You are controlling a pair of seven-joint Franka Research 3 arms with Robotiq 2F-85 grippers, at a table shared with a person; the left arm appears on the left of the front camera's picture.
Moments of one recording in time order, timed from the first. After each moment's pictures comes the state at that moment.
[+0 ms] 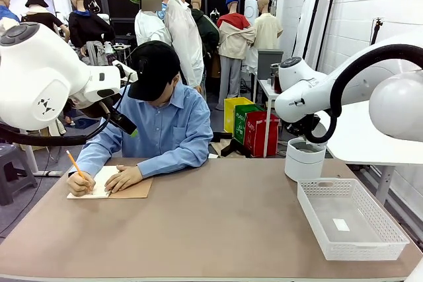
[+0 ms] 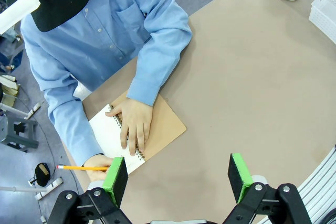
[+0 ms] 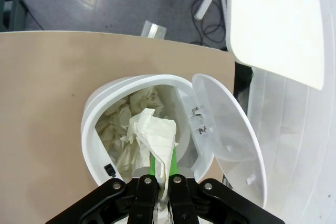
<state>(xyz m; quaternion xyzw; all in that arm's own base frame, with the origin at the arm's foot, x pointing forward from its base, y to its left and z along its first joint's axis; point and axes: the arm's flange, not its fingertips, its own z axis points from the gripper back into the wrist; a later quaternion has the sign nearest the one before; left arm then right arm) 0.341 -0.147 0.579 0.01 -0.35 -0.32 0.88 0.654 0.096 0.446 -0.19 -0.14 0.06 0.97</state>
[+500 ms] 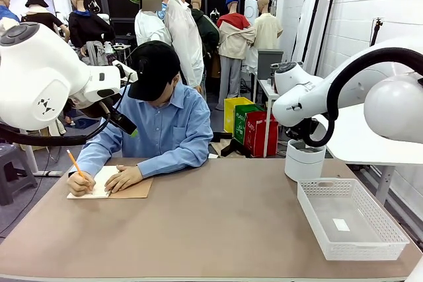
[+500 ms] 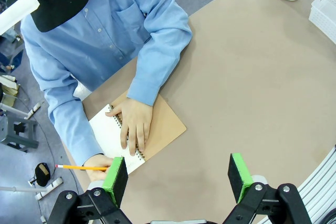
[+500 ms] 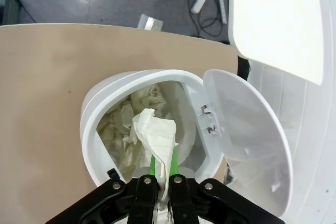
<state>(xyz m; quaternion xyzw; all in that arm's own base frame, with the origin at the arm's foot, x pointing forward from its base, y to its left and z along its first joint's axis) 0.341 -0.147 0.579 0.01 -0.35 -0.32 0.88 0.655 0.102 0.429 -0.21 -0.13 0.05 0.97</state>
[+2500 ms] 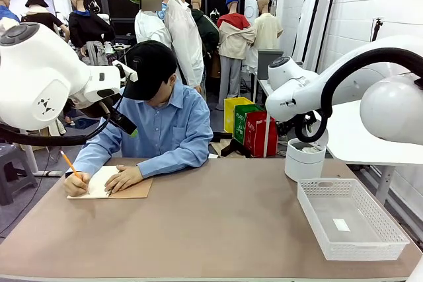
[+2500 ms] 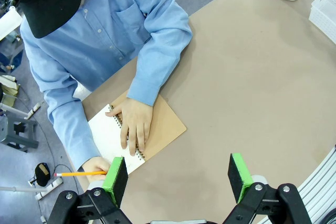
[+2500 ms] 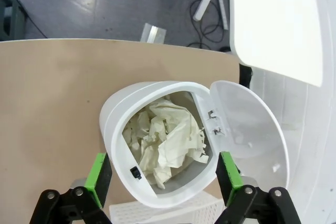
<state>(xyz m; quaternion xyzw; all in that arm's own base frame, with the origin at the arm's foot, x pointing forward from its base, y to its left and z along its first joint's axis) 0.341 -0.147 0.579 0.01 -0.35 -0.32 0.88 0.658 0.124 0.449 -0.20 -0.15 0.04 0.97</state>
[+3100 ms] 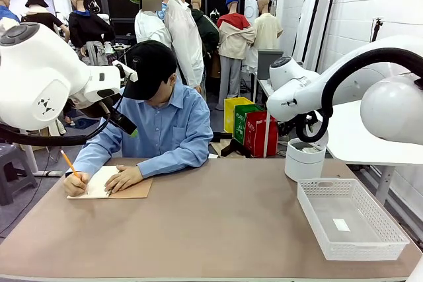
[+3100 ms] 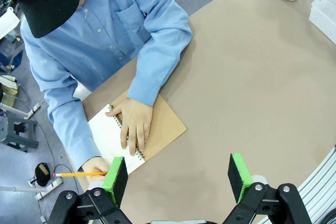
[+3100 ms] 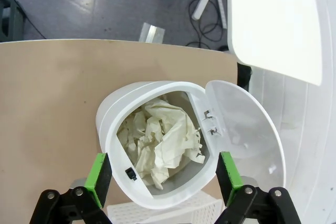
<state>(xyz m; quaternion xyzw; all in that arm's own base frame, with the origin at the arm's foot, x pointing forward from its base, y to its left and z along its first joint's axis) 0.341 -0.147 0.579 0.01 -0.35 -0.32 0.88 0.659 0.120 0.449 -0.20 -0.15 0.04 0.97</state>
